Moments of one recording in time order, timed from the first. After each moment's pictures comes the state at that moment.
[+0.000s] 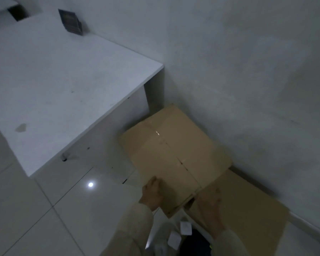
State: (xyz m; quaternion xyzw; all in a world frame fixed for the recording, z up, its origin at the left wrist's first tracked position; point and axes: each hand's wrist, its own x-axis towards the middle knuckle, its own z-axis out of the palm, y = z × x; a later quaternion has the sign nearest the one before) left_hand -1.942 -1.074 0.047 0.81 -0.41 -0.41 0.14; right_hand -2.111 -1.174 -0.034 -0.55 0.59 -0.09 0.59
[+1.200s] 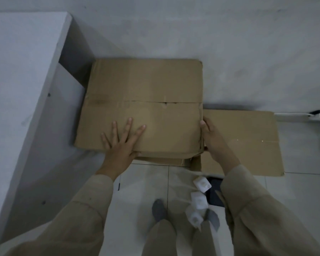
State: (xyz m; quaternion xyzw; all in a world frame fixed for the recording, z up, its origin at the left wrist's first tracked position) left_hand -1.784 -1.185 -0.021 0.66 -0.72 -0.21 -0.09; right_hand -2.048 -1.215 -0.042 -0.36 0.68 -0.31 0.56
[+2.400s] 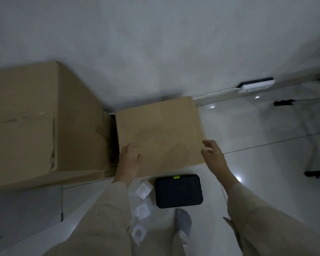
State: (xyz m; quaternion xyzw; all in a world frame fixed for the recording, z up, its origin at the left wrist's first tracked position) left_hand -2.136 -1.160 -0.126 0.70 -0.57 -0.42 0.05; right_hand -2.377 -1.094 -0.143 -0.29 0.79 -0.29 0.46
